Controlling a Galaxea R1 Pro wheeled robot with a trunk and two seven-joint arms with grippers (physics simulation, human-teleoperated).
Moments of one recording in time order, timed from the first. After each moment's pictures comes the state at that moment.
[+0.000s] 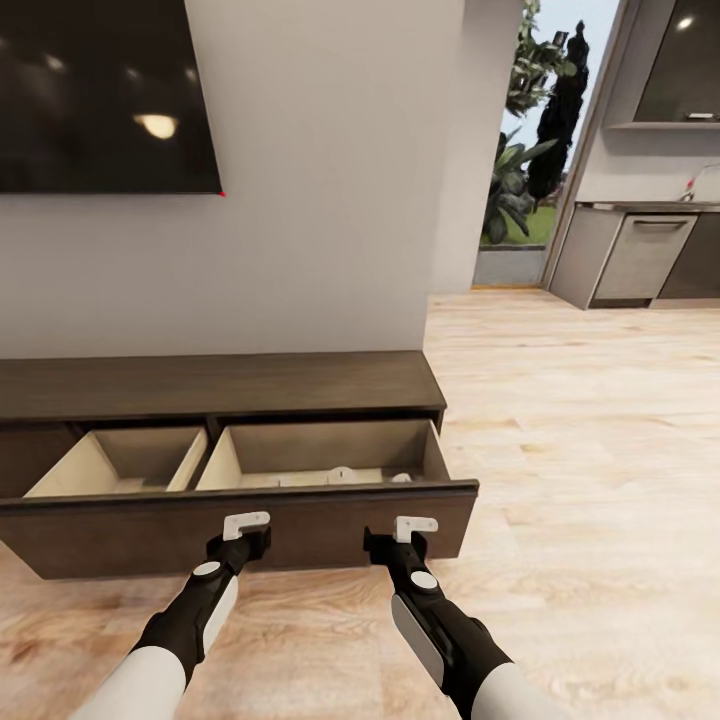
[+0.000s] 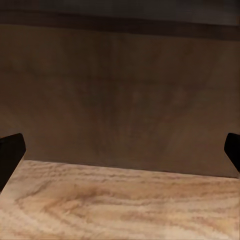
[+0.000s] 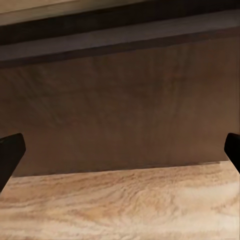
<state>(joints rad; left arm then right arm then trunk) -0.60 -0.04 0.12 -0.58 -0.03 0.07 0.07 -0.56 0.17 0.46 -0.67 -0.39 0.01 -0.31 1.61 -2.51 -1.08</state>
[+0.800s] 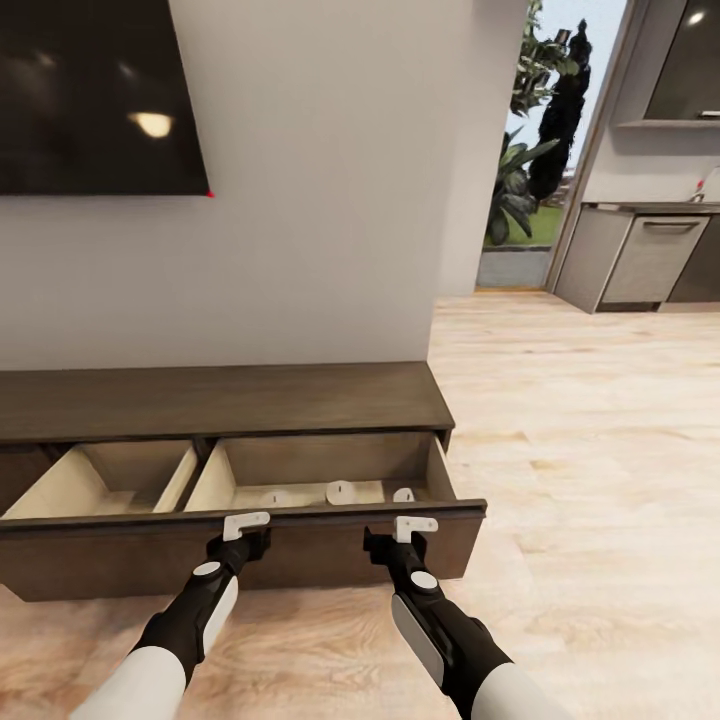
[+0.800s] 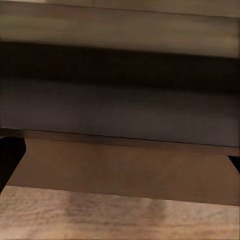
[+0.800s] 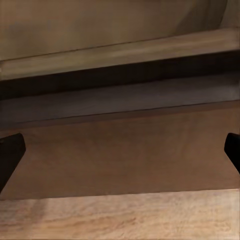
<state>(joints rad) -0.60 -0.04 0.12 -0.58 -0.03 0.07 0.07 -0.56 0.17 0.46 -0.67 -0.39 0.01 -0.31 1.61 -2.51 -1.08</state>
